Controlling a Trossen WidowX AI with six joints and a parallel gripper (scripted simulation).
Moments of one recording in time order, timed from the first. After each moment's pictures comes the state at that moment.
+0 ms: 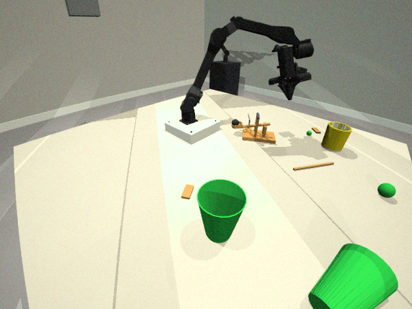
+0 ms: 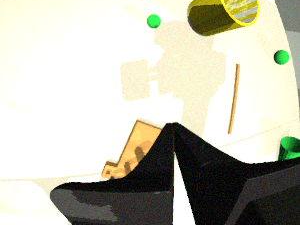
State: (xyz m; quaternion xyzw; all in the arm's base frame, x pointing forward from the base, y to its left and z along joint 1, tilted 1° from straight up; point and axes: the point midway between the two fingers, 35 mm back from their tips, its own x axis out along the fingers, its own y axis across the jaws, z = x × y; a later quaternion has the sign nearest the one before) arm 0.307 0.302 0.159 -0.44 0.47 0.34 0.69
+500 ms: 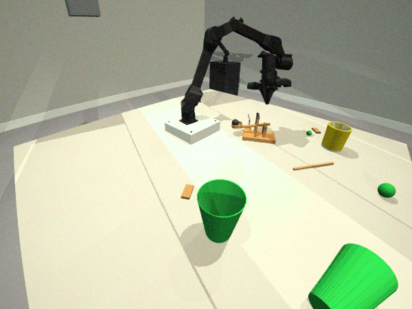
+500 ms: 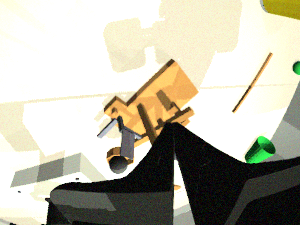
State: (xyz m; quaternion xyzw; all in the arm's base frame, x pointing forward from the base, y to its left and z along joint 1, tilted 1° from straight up) arm 0.229 0.269 0.124 -0.61 0.48 0.36 0.52
